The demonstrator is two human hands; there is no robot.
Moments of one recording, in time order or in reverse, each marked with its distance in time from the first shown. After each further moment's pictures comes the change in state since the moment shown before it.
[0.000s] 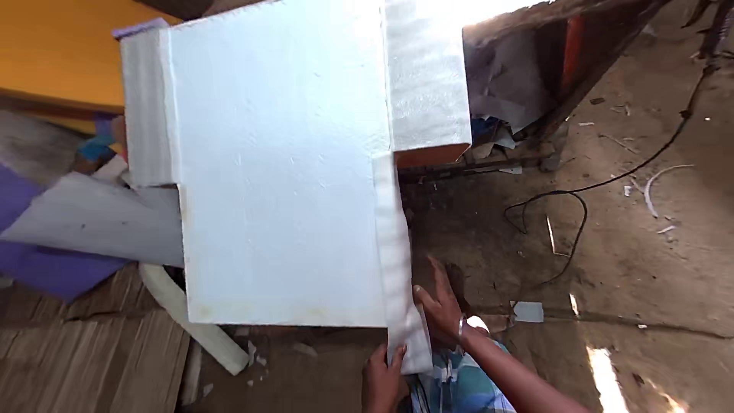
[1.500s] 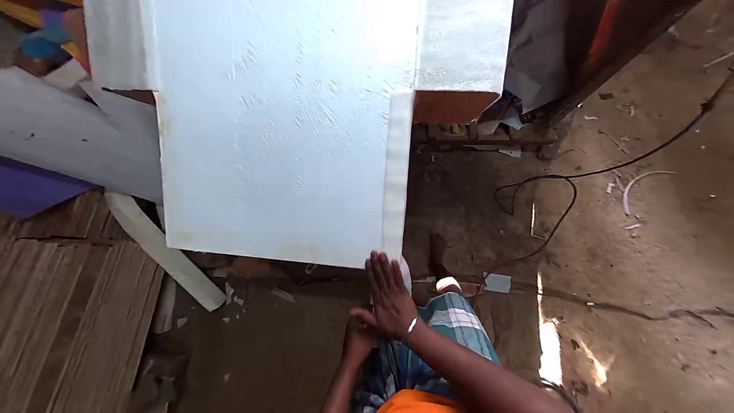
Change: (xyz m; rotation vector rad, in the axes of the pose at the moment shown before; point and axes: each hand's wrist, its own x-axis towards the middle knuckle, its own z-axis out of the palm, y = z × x) left_hand -0.007 -0.101 0.032 -0.359 -0.025 0.122; right_hand -0.099 0.019 0.103 -0.888 -0.143 -0.555
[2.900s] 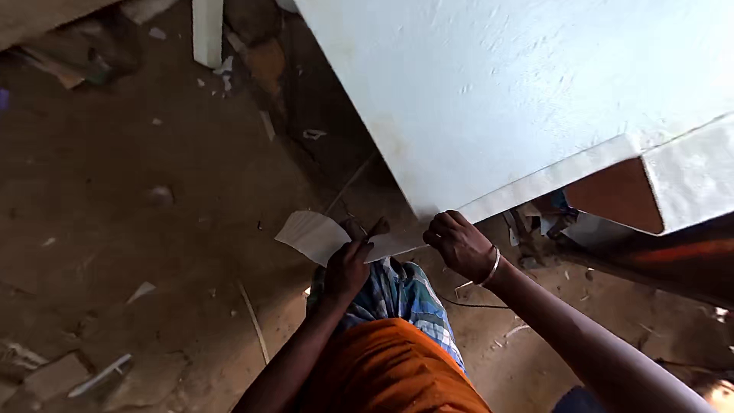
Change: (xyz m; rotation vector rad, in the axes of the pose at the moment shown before) left_hand -0.037 0.016 0.071 0.261 0.716 0.015; right_hand 0.145 0.059 -0.123 -0.229 -0.701 -1.170
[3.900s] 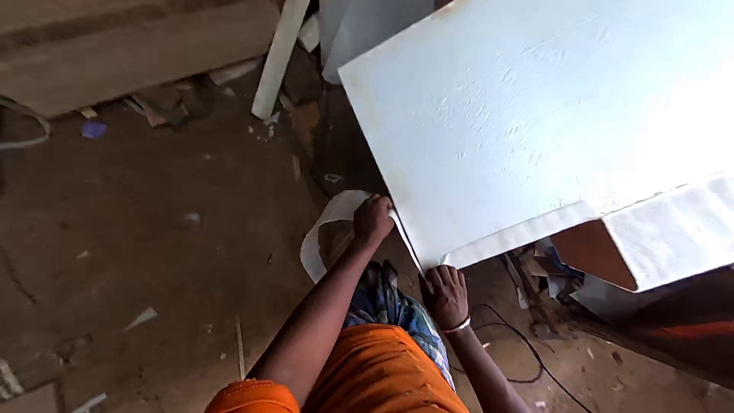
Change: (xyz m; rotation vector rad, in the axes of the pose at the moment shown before) left_hand 0.195 0.043 -0.088 -0.036 -0.193 -0.295; right_hand 0.008 -0.052 0.064 -0.029 0.492 0.596
